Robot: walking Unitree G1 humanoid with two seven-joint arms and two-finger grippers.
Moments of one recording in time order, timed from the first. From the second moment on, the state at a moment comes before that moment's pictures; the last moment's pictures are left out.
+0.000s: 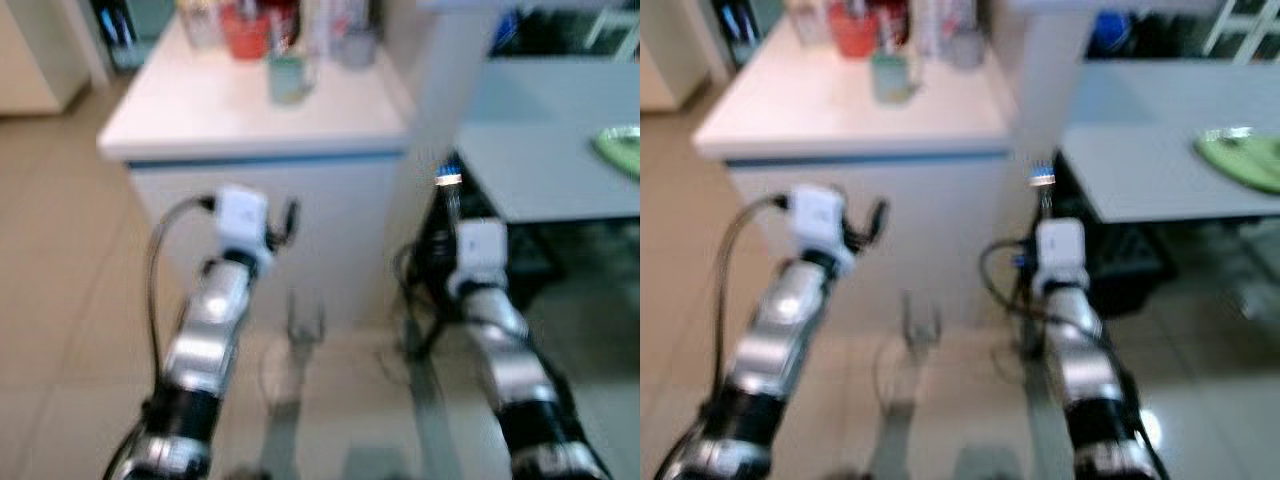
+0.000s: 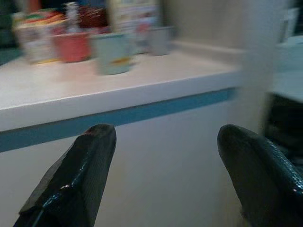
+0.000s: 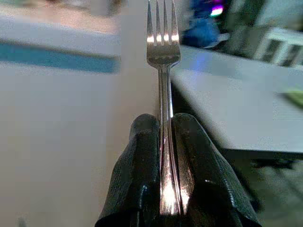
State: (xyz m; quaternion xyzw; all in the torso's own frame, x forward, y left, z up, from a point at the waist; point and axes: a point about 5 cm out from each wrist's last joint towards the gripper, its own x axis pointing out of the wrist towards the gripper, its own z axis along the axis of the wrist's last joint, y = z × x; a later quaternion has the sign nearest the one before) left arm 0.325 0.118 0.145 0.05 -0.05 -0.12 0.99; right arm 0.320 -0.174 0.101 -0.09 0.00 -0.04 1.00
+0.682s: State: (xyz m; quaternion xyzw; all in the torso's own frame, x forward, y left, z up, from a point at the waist) left arm 0.328 0.126 0.143 0.07 -0.04 -0.10 0.99; right arm 0.321 -0.158 0.103 -0.09 -0.01 -0.02 1.00
